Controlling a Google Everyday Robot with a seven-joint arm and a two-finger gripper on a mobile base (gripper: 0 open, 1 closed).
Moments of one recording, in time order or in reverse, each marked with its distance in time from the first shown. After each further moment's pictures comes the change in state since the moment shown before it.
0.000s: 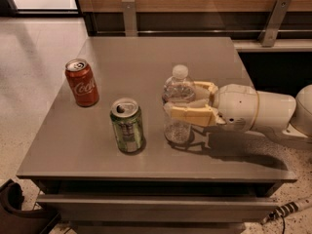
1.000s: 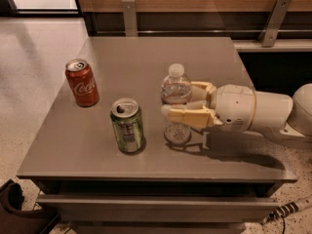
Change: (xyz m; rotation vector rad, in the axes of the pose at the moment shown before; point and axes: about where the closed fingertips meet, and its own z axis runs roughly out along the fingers) arm -0.002 0.003 0.005 -0.010 0.001 -0.003
